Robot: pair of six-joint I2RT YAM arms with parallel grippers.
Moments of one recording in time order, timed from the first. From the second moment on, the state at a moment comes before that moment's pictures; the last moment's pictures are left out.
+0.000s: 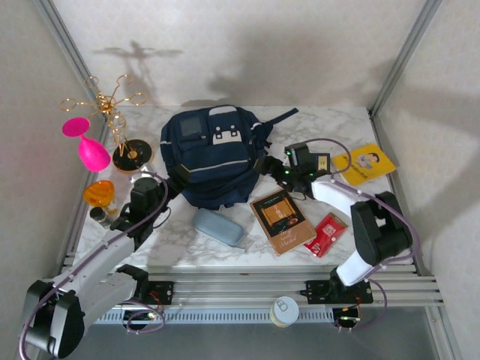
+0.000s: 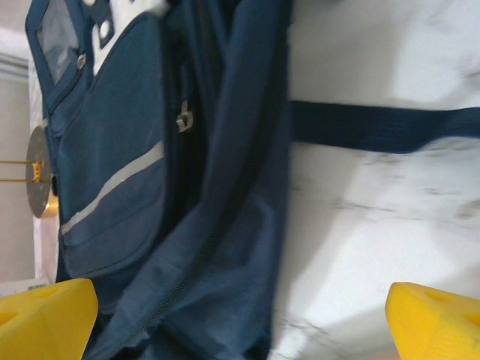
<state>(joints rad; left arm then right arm) -0.32 0.94 0.43 0.10 -0.06 -1.01 0.45 1.63 0.95 -0.06 -0.29 0.83</state>
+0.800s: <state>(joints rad) -0.42 1.40 0.45 0.37 -0.09 -1.13 0.47 1.94 1.20 -0.01 -0.33 0.85</state>
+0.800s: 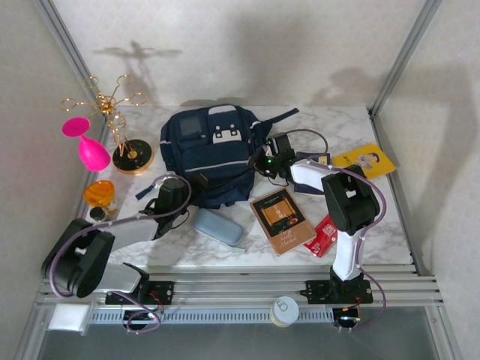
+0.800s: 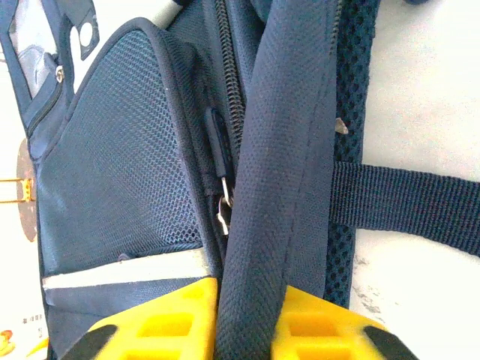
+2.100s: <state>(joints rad) -0.23 1.40 0.77 0.13 0.00 -0.93 0.74 1.52 0.95 -0.05 -0.13 0.95</state>
